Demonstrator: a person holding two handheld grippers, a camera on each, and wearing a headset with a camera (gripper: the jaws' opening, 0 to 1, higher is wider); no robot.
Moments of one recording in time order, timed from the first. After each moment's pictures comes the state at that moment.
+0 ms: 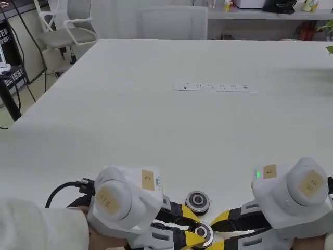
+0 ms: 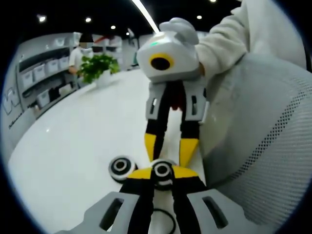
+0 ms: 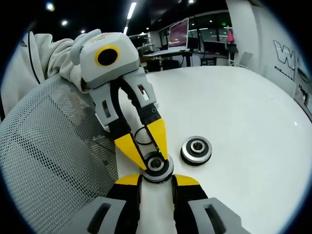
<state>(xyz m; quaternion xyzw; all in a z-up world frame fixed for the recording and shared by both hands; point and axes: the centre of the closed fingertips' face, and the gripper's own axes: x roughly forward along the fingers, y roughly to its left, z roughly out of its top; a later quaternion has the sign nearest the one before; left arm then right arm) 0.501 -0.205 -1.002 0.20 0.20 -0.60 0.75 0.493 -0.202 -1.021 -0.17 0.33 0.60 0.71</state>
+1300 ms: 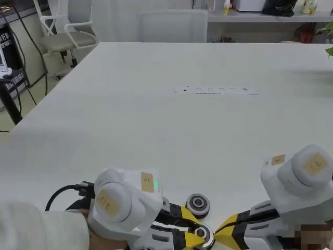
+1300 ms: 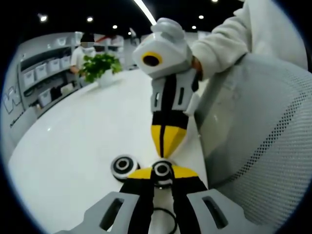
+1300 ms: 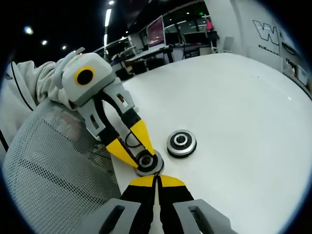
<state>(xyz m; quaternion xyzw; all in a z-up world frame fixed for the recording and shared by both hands) 0.503 -0.203 -1.003 0.20 0.20 -0.60 0.75 0.506 -0.215 -1.015 -0.10 0.39 0.56 0.73</state>
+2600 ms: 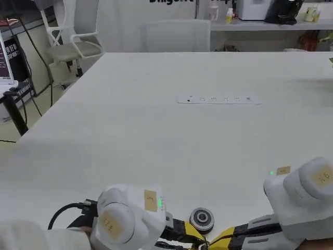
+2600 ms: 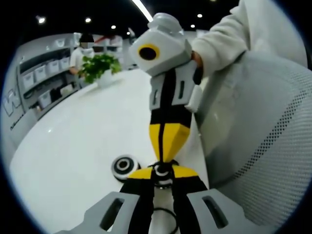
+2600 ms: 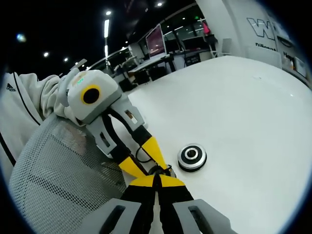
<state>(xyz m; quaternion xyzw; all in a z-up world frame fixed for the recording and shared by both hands) 0.505 -0.203 -1.003 0.21 0.20 -0.60 0.75 0.501 -0.189 -0.991 -0.03 0.36 0.58 0.73</state>
